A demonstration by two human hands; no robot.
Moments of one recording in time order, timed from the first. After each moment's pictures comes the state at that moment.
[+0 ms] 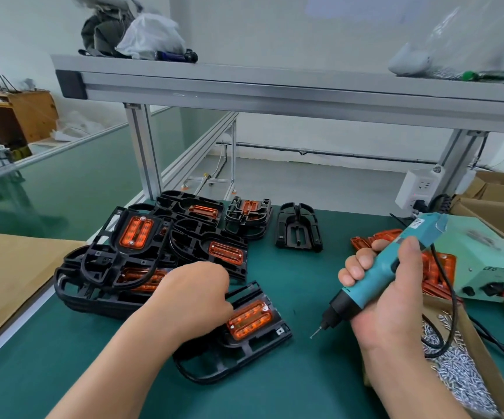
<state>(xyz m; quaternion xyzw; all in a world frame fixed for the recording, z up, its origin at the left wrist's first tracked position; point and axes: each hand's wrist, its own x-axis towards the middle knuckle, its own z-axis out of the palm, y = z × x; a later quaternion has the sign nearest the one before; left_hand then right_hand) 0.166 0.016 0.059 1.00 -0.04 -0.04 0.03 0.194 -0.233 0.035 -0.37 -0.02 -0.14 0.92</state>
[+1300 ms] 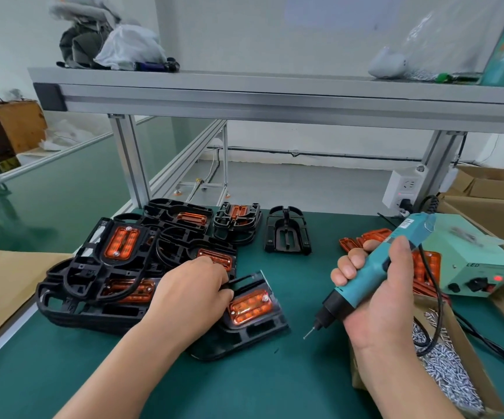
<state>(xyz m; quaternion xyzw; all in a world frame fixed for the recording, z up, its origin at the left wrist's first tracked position) 0.183 0.007 0.039 0.99 -0.04 0.12 0.05 0.196 -0.242 0.039 -0.35 -0.02 -0.14 0.93</state>
